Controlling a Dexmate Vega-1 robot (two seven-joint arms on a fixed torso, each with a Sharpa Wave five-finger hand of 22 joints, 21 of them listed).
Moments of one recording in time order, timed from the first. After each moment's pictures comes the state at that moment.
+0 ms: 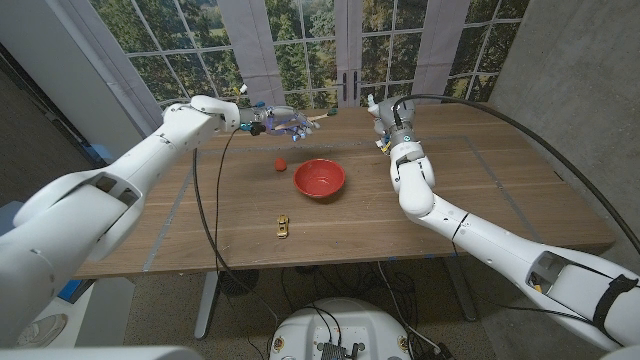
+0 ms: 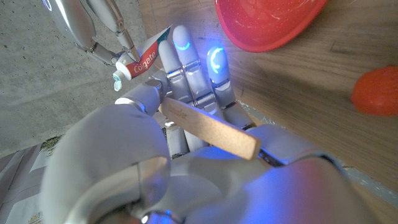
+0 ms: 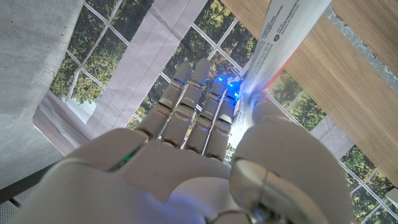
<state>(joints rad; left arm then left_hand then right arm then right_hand) 0.24 0.60 0.64 -1.14 -0.51 0.25 -0.72 0.91 0.18 0.70 -0.19 0.17 0.94 0.08 0.19 0.46 1.23 -0.06 0.34 0.36 1.18 -0.11 0.55 0.62 0.66 -0.06 1.57 0.45 -0.57 -0.51 -0.91 -1.64 -1.42 -0.84 0.14 0.81 0.10 0.41 -0.06 0.18 0.79 -0.14 0.22 0.21 0.74 -0.17 0.44 0.49 0.79 -0.09 0.31 0.81 0.54 -0.04 0.63 0.19</state>
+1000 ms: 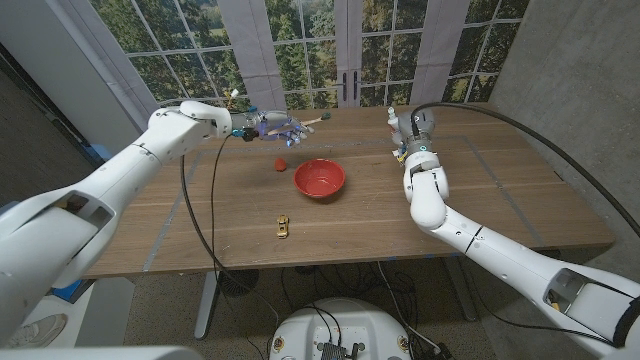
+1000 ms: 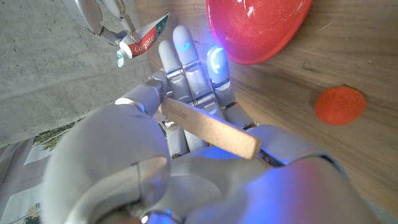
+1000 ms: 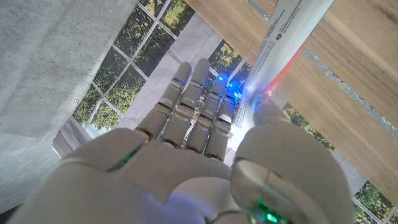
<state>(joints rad) 0.35 0.72 0.59 -1.37 -0.58 0.36 -0.62 0.90 0.19 0.70 -0.19 0.17 0.94 0.08 0.19 0.46 1.23 -0.06 0.34 0.36 1.18 -0.11 0.55 0.62 0.66 -0.06 1.57 0.44 -0.66 -0.57 -0.85 -1.71 -1.48 -0.89 0.26 0.79 0.10 0.40 -0.06 0.18 0.79 -0.14 0.23 0.21 0.75 -0.16 0.41 0.47 0.79 -0.09 0.31 0.81 0.54 -0.04 0.64 0.19</state>
